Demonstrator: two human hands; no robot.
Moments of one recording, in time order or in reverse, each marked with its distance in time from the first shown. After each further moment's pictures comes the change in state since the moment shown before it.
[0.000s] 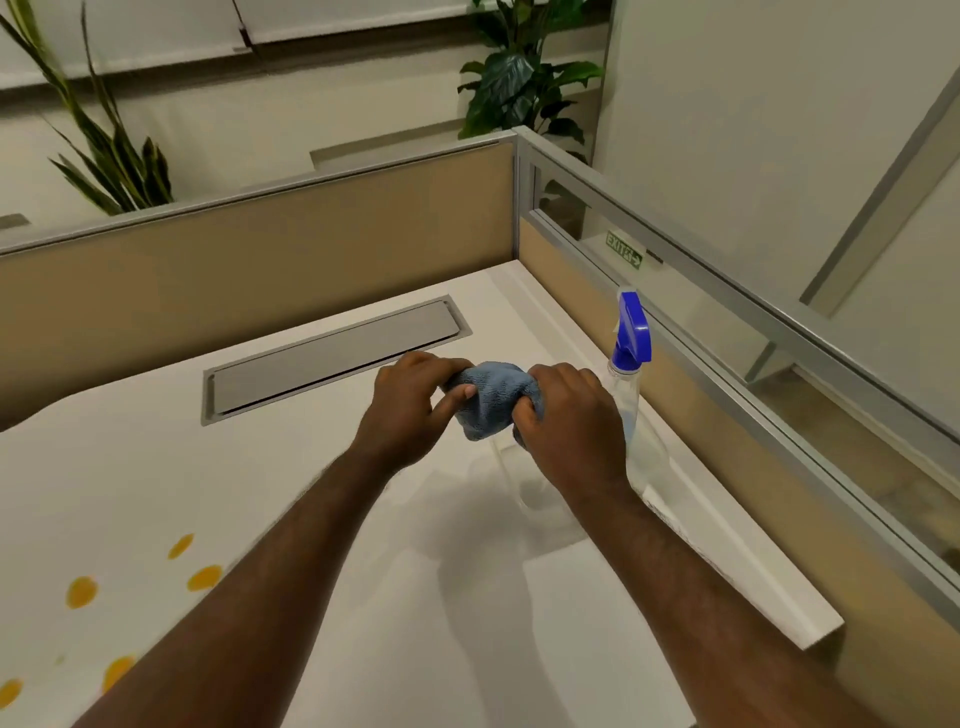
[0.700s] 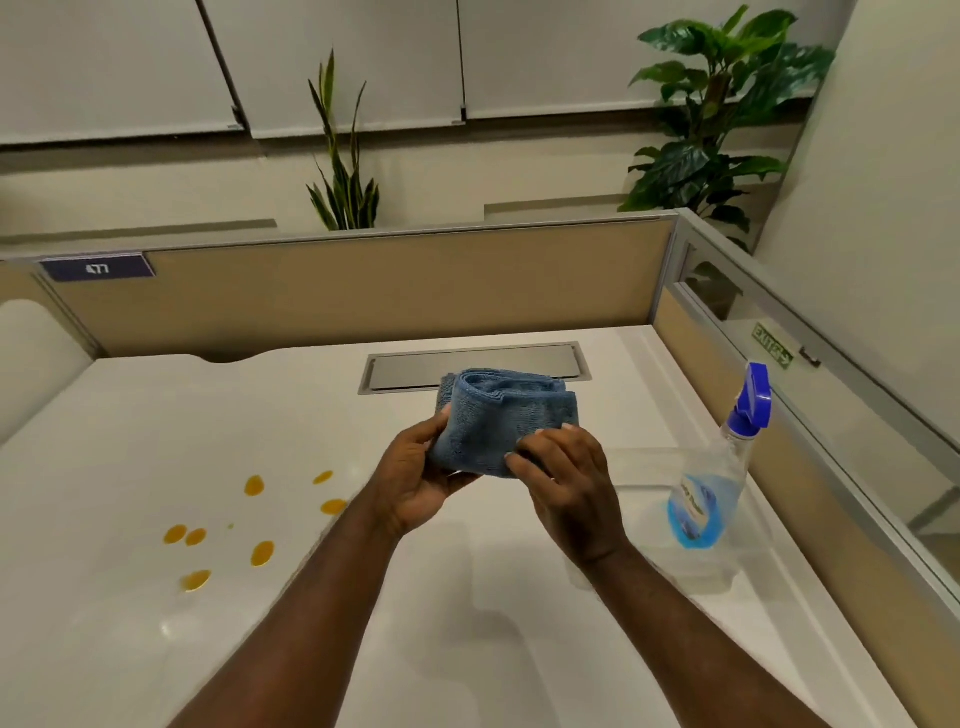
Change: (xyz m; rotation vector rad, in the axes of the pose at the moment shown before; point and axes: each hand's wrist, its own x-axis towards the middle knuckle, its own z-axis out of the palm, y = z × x) left_hand -0.115 0.012 -0.064 -1.556 0.401 -0.923; right_hand -0.047 -0.043 0.049 0.196 0.259 -0.834
